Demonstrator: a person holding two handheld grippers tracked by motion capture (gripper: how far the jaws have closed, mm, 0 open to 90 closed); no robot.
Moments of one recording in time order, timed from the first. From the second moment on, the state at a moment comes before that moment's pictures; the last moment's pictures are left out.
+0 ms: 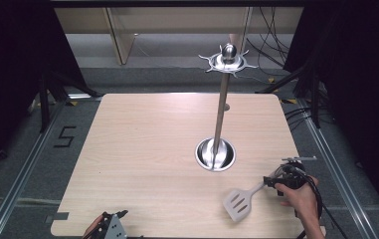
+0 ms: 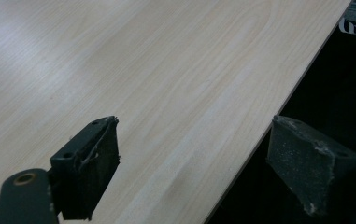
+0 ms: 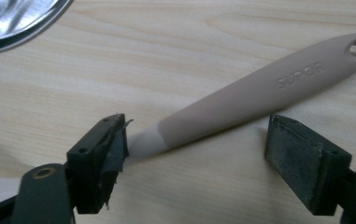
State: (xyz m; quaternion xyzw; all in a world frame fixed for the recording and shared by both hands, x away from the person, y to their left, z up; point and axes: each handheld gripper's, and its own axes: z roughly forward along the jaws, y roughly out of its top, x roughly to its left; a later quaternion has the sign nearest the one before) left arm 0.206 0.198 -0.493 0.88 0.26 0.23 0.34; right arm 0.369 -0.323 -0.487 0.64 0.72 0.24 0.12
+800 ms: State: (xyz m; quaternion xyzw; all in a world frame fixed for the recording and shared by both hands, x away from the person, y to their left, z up) left arm 0.209 0.199 -0.495 0.88 0.25 0.24 0.33; right arm 0.407 -0.289 -0.488 0.57 0.78 0.22 0.13
